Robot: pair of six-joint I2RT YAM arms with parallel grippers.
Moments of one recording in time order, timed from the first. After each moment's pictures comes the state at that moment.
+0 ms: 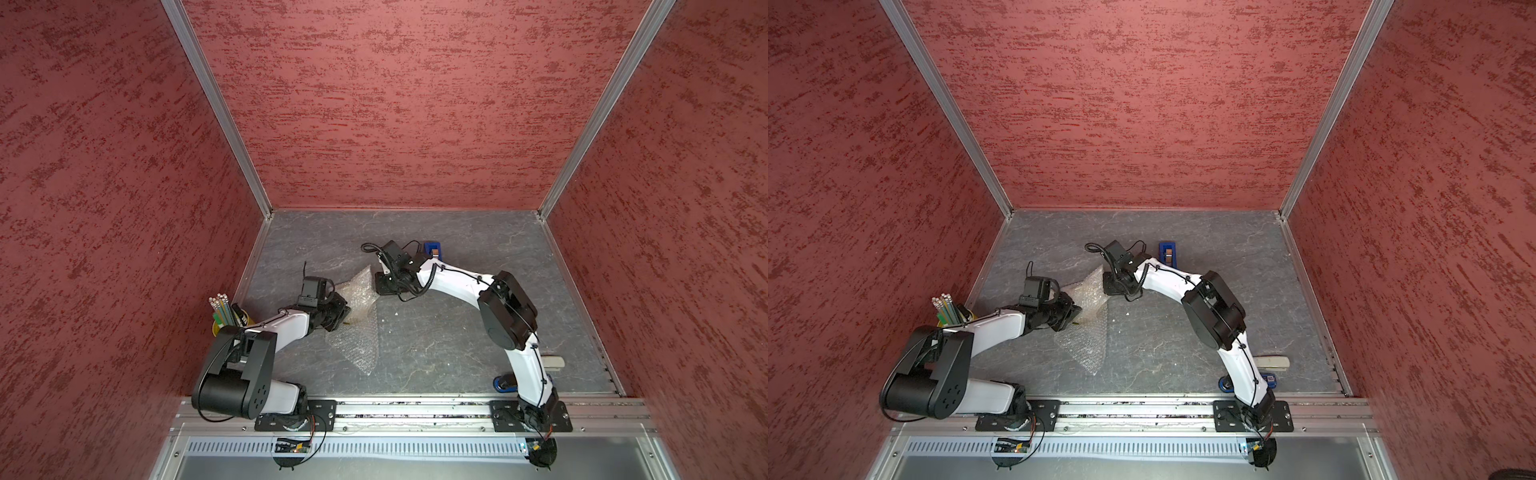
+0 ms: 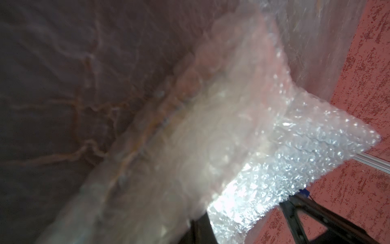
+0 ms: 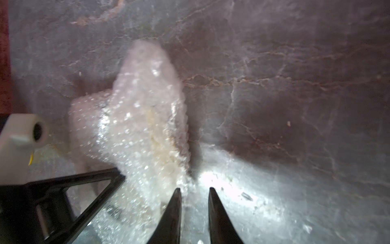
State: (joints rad) left arm -0.15 1.41 0.49 -0.05 0.36 -1.17; right arm 0.81 2.12 1.68 -0.57 -0.18 0.64
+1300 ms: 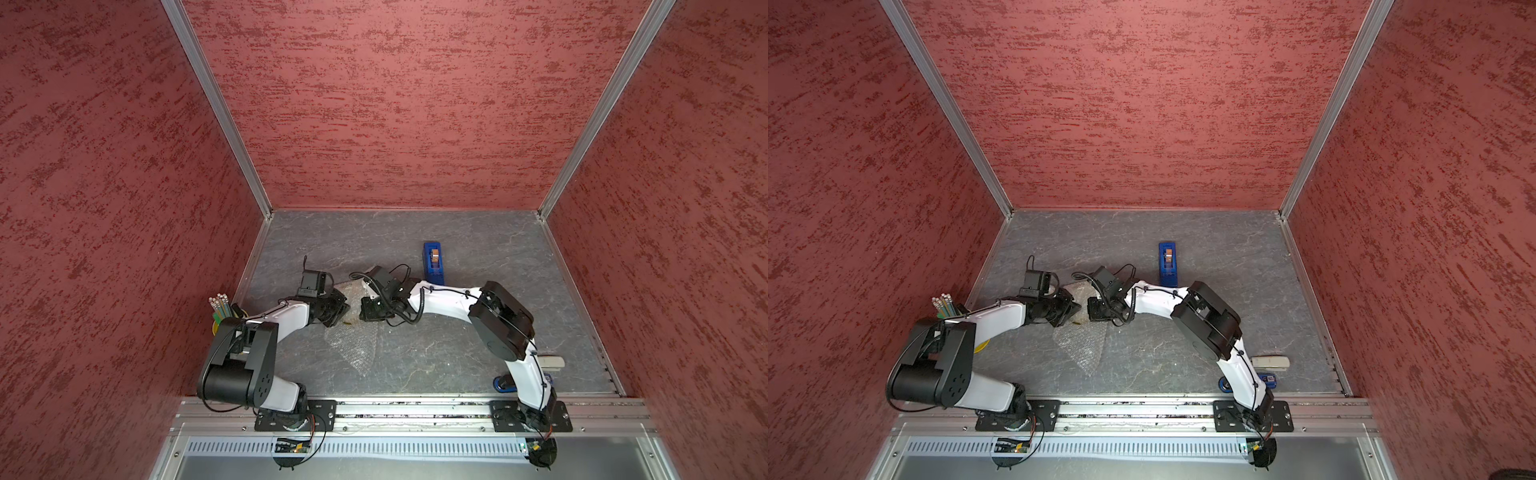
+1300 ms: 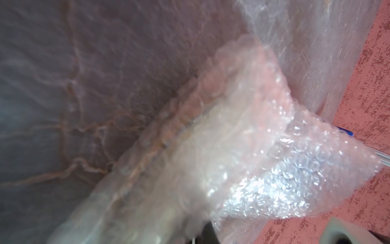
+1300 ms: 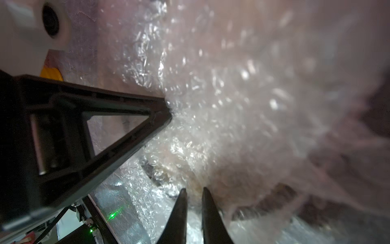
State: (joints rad) left arm -0.12 1.46 0.58 -0.15 0.40 -1.10; right arm 0.93 2.13 1.50 -0.35 -0.30 0.78
